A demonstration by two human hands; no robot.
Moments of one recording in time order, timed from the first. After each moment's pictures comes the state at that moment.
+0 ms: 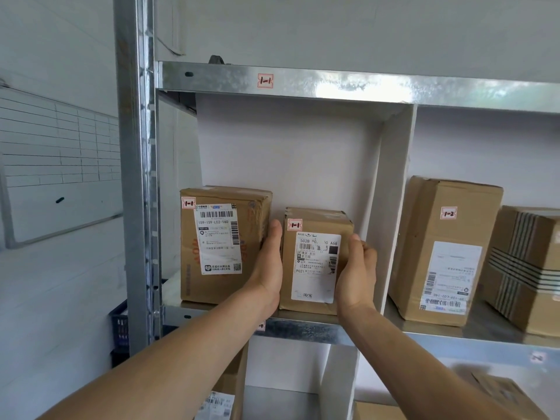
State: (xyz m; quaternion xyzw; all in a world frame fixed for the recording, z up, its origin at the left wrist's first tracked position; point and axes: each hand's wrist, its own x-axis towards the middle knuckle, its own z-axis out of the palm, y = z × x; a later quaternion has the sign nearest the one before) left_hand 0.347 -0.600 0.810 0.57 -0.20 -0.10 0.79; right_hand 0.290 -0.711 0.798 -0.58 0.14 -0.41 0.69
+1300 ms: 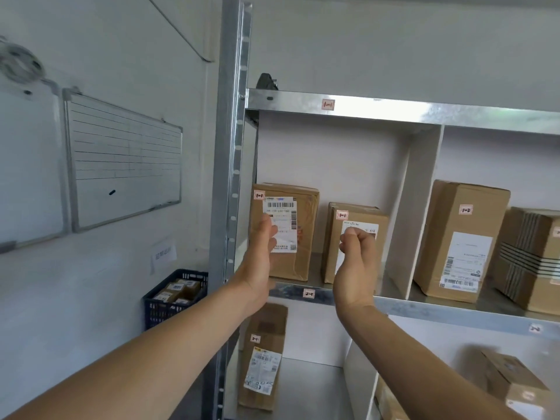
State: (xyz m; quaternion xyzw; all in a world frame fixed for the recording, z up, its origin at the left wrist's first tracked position) left_hand 0.271 -0.442 0.815 0.59 -0.21 -0.07 0.78; right_hand 0.224 -0.566 0.806 -0.60 0.08 -0.46 0.65
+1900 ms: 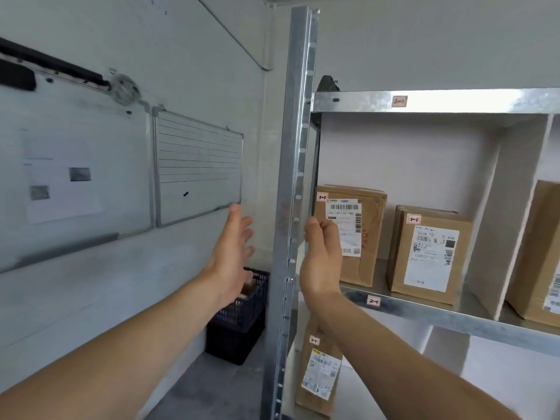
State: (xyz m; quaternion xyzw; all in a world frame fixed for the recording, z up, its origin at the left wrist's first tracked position) left_hand 0.293 -0.311 0.815 0.62 -0.11 0.01 0.78; right_hand 0.265 -0.443 0.812 -0.62 -0.05 -0.33 0.71
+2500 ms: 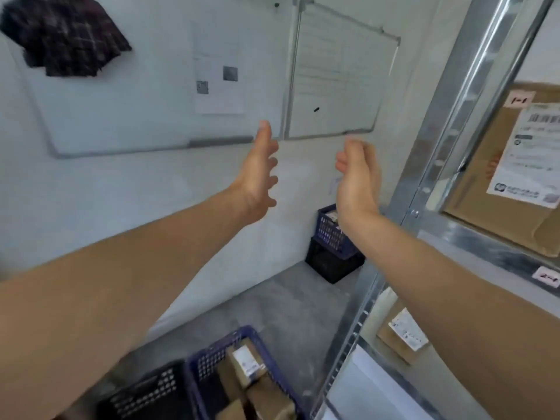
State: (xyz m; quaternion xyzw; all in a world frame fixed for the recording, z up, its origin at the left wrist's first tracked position) left_hand 0.282 -0.220 0.763 0.63 0.10 0.14 0.76; right_hand 0.315 -0.356 0.766 -0.65 -0.13 -0.13 0.74
